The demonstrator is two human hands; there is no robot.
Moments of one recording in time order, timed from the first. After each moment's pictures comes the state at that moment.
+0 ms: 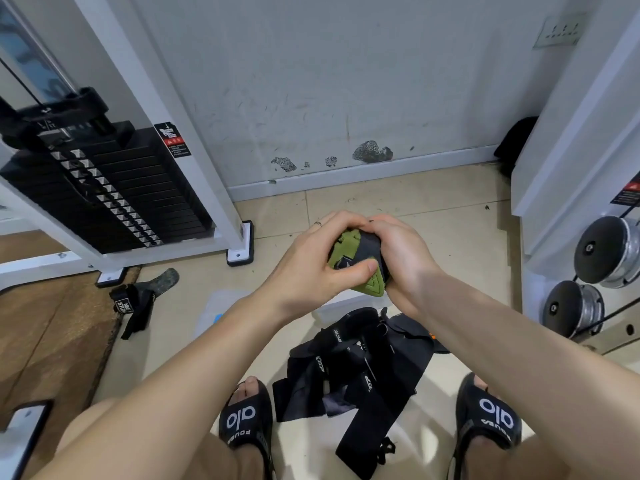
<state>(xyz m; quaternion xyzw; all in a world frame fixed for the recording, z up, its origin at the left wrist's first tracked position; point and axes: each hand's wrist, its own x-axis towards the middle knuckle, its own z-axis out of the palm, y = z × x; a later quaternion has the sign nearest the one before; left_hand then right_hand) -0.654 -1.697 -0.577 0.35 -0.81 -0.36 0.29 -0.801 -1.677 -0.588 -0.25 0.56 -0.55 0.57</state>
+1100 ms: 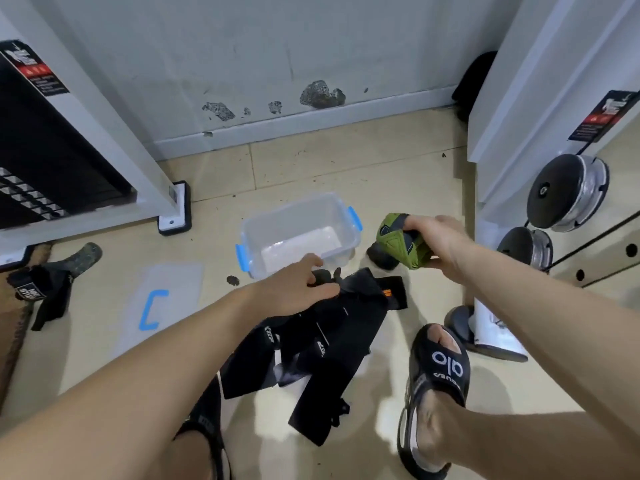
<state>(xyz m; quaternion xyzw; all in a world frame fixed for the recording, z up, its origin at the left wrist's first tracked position) -0.709 -1.718 -0.728 0.47 -0.75 -0.45 -0.11 -0.965 -1.670 -0.716 -0.18 0.78 -0.39 0.45</state>
